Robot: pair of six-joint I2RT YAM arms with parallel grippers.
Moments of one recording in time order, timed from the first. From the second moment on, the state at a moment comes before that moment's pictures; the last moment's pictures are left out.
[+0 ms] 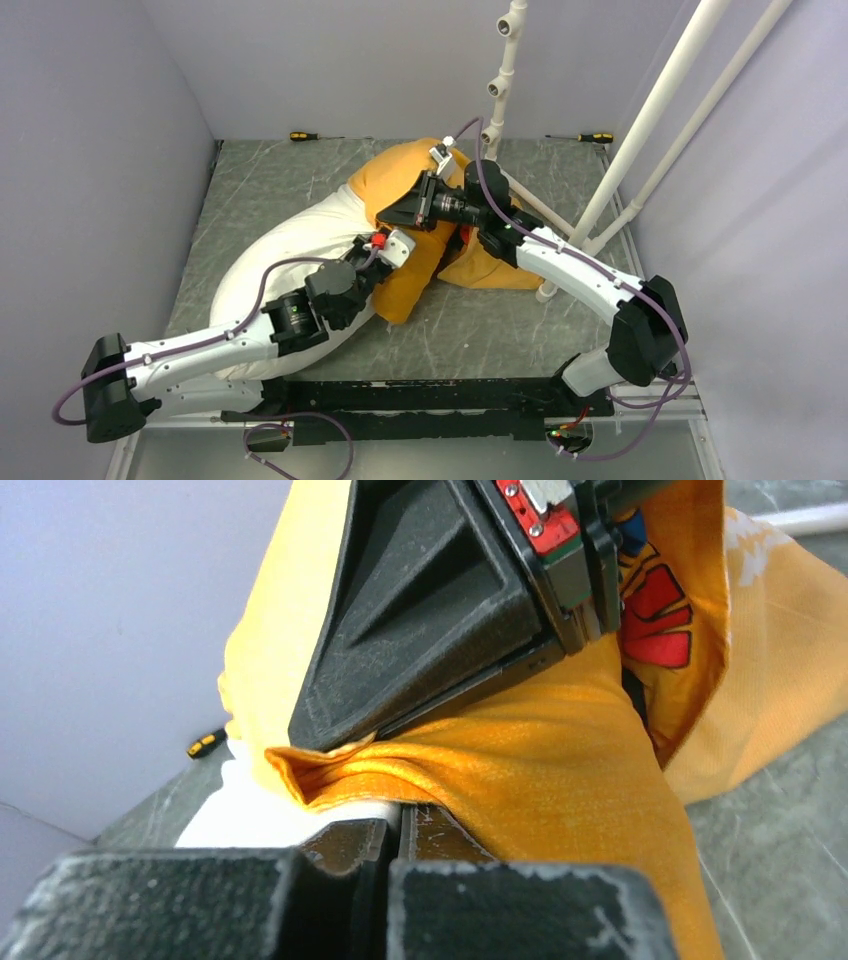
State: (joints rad) left arm -1.12 0.99 0.74 0.27 -0.66 0.40; right arm 0.69 1.47 1.15 0.22 -0.60 1.10
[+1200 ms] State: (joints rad) left arm -0.86 1.16 1.31 -1.27 -0.26 -0.38; right arm 0.67 1.32 1.01 -0.04 -0.50 0.98
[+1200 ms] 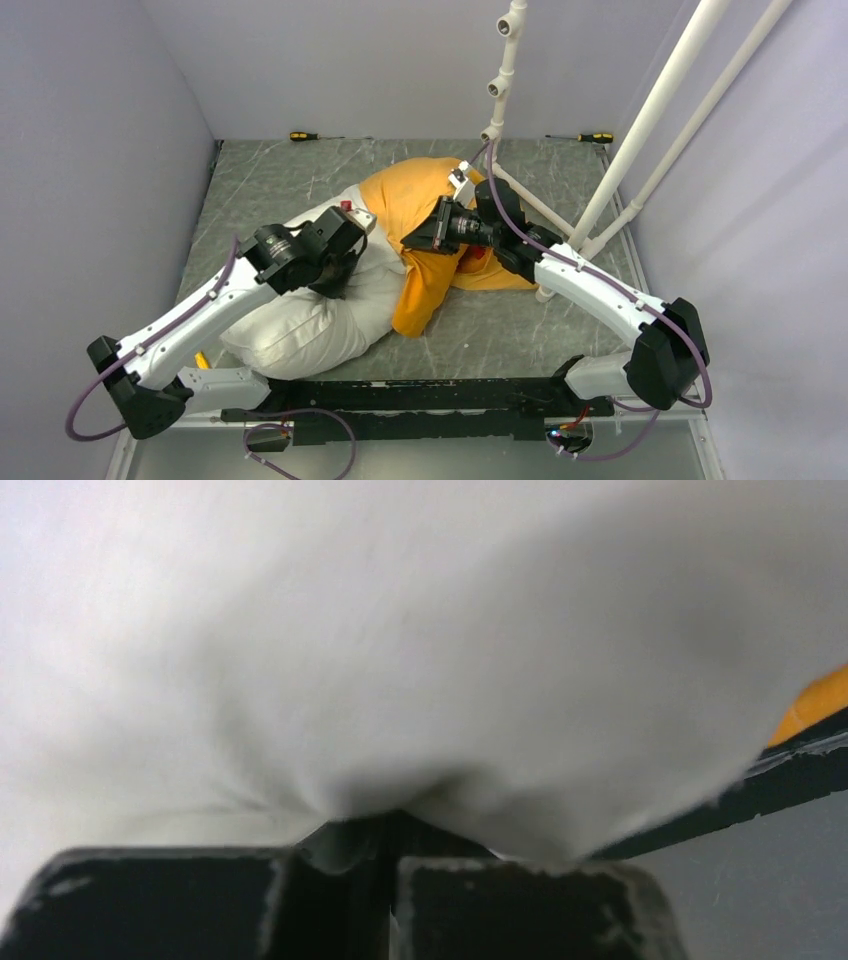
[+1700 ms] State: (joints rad) left arm -0.80 1.21 1.34 -0.92 -0.23 -0.20; right arm 0.74 1.37 1.11 0.11 -0.56 1.15
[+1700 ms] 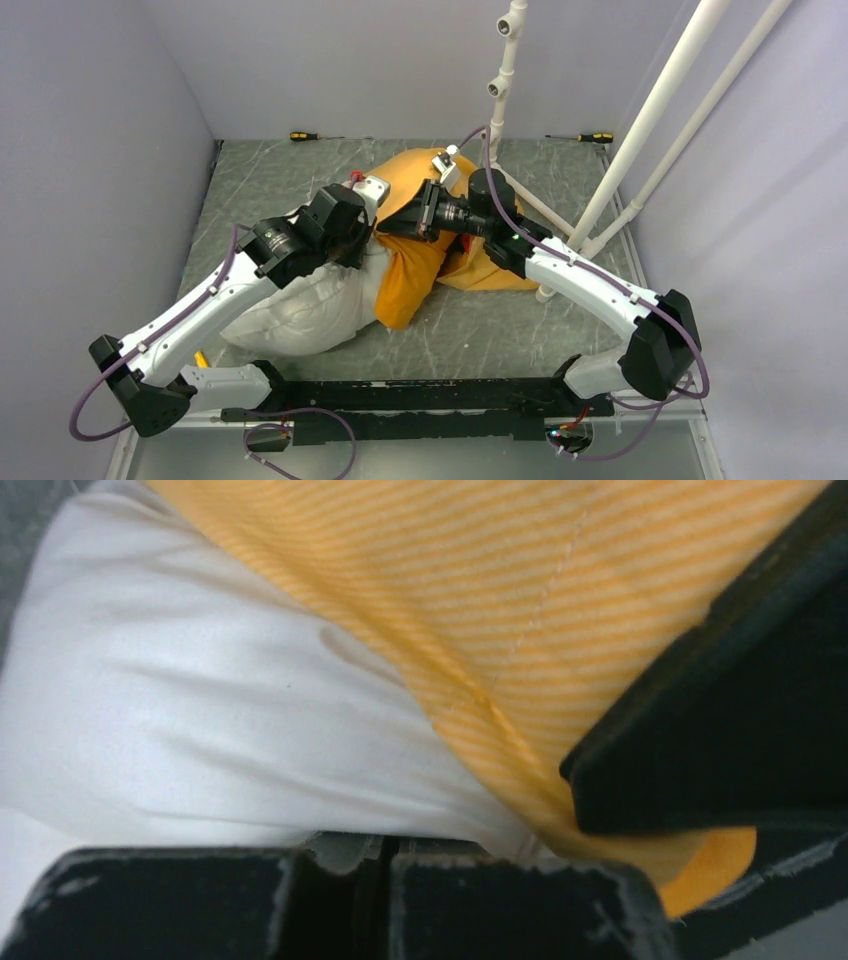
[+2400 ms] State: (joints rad) left arm -0.80 1.05 1.01 -0.40 -0.35 -0.14; right arm 0.90 1.27 1.16 -0.31 -0.38 0.88
